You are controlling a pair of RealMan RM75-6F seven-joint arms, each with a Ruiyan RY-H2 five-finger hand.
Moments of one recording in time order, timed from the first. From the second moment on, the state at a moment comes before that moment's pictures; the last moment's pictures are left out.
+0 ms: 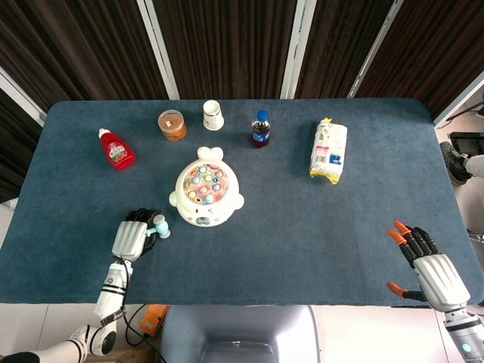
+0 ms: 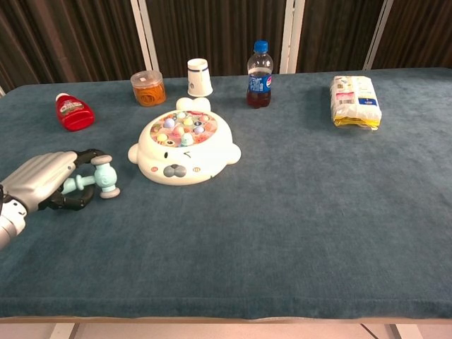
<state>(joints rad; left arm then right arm) -0.50 -1.91 -0.11 -0.81 1.35 1.21 -0.01 0.11 -1.03 -0.06 -1.60 -1.67 1.44 0.13</state>
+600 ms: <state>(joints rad) -0.43 -1.95 -0.06 -0.74 1.42 1.26 -0.08 0.11 -1.03 -0.06 -1.60 -1.67 1.44 0.14</state>
